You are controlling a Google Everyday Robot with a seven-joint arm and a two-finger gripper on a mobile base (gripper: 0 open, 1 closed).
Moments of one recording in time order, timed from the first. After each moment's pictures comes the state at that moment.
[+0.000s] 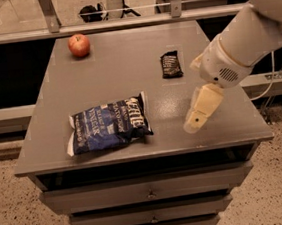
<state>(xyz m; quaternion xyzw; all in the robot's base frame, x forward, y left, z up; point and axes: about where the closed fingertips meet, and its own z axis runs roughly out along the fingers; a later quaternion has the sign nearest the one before) 0.495 -0.123 0.880 -0.58 0.78 0.11 0.22</state>
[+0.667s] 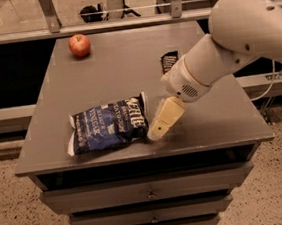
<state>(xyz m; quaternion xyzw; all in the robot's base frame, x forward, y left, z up) 0.514 -0.049 0.842 -0.56 0.77 0.18 0.26</state>
